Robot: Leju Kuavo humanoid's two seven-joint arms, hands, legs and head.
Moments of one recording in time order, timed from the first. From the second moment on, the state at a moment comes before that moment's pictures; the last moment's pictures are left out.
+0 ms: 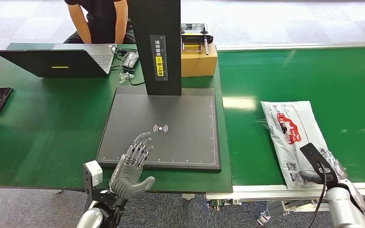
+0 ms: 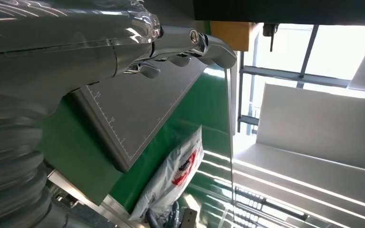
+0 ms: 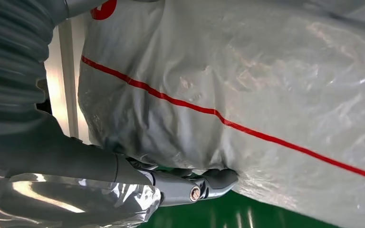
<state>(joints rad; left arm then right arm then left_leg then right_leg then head) 0.04 -0.17 -0.23 -1.27 -0.01 -0.26 -0.38 -0.38 -0.33 -0.42 -0.72 0.90 0.03 -0.11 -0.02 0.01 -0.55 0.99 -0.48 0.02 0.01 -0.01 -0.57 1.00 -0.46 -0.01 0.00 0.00</state>
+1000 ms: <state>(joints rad) 0.05 -0.17 -0.21 -1.30 -0.01 -0.23 -0.38 -0.48 -0.32 -0.36 -0.59 0.87 -0.03 -0.16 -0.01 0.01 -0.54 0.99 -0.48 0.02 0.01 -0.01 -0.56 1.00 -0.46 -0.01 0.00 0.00</state>
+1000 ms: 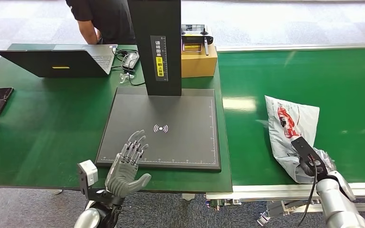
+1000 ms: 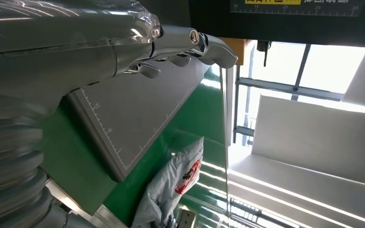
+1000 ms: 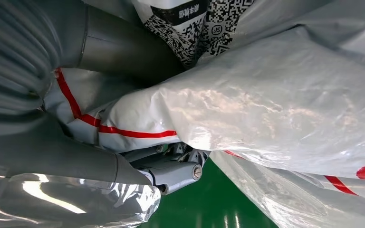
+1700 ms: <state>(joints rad) 0.07 -0.17 -0.22 -1.31 0.00 -0.23 -0.38 -0.34 -0.21 -0.35 -0.93 0.80 -0.48 -0.34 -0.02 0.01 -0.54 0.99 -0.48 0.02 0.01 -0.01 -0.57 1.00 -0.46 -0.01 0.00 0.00</state>
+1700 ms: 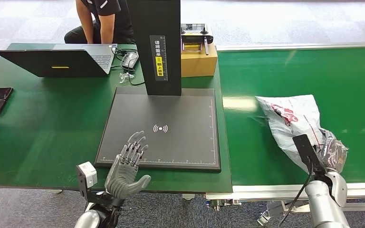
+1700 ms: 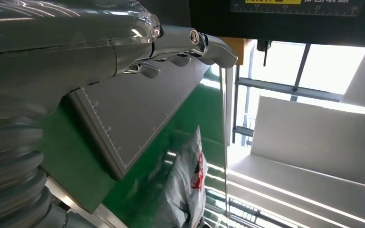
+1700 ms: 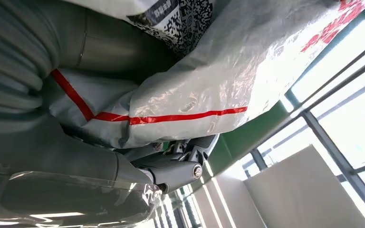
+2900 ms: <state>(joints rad) 0.05 -0.17 -0.23 -1.31 0.00 -0.25 -0.41 -0.16 -0.16 0.01 -1.45 0.70 -0.11 -0.54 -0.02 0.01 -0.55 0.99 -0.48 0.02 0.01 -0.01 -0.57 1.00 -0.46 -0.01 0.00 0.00</state>
